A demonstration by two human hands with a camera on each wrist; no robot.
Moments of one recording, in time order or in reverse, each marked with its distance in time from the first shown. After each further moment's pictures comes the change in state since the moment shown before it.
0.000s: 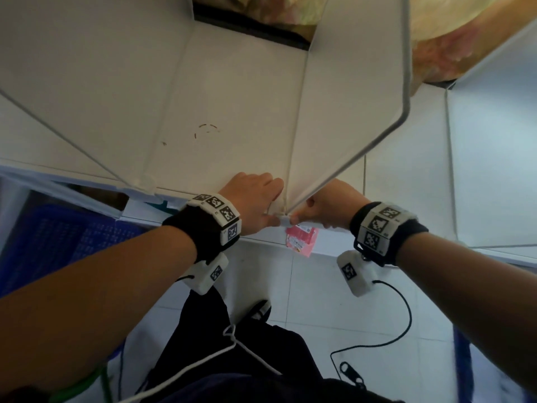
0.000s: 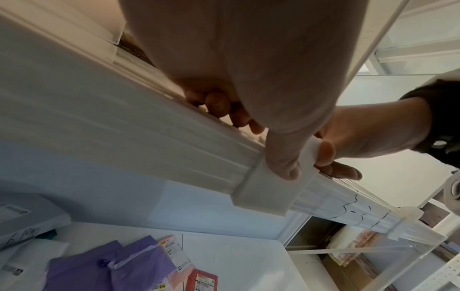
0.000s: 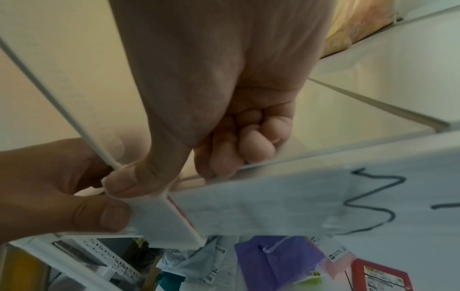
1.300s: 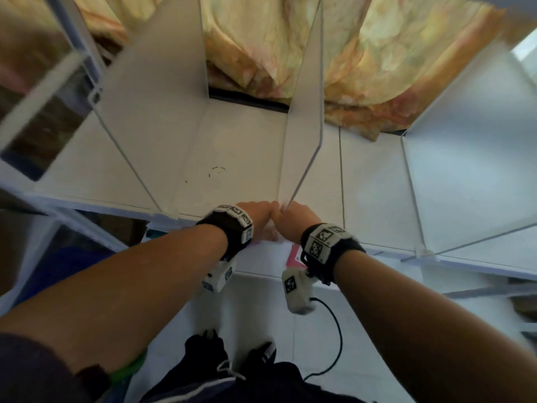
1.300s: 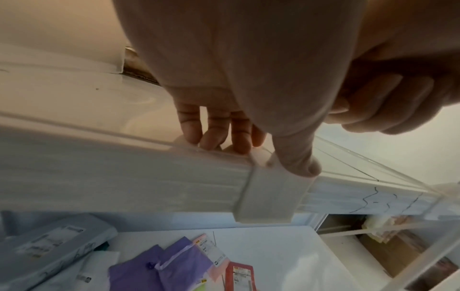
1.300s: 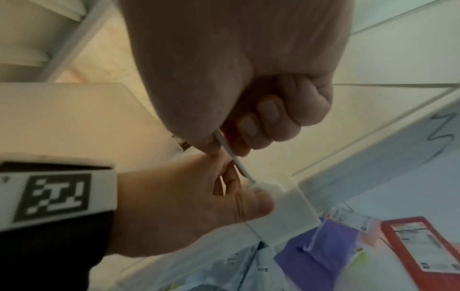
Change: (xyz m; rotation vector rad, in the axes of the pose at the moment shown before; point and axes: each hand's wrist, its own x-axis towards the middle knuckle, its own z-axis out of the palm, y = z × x) left_hand -0.008 0.021 -0.028 -0.140 -0.105 -0.187; right_hand -0.052 -0.099 -0.023 0.178 0.106 0.159
